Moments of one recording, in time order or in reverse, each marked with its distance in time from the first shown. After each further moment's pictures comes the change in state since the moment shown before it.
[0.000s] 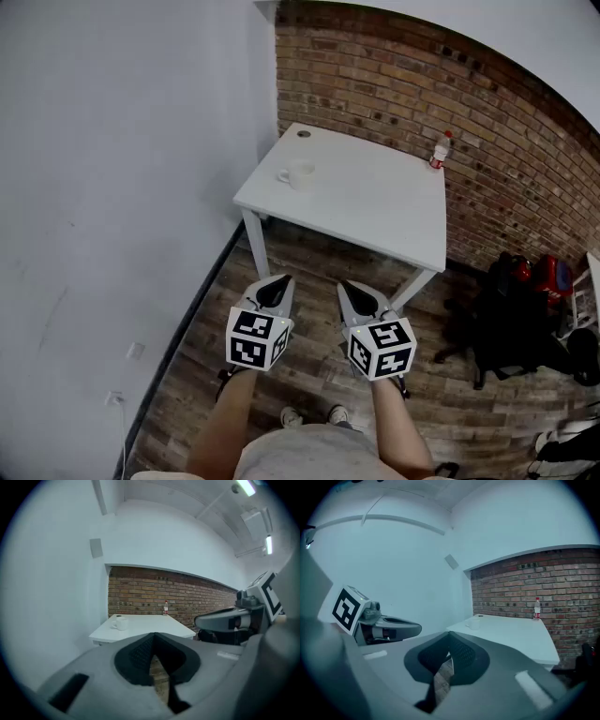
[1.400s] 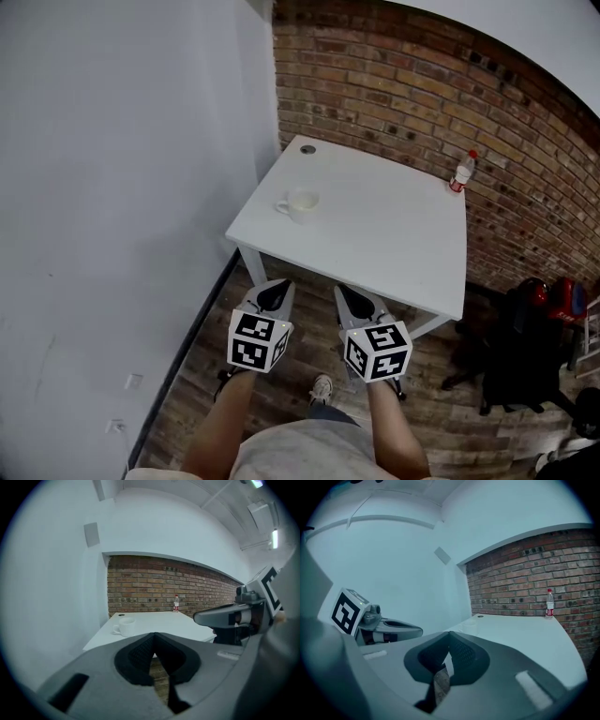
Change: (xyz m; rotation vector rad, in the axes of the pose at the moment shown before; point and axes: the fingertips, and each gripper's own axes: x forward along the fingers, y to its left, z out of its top) left arm 0.159 0.101 0.028 0.035 0.066 0.023; right arm 0.166 -0.094 0.030 0.056 0.000 0.029
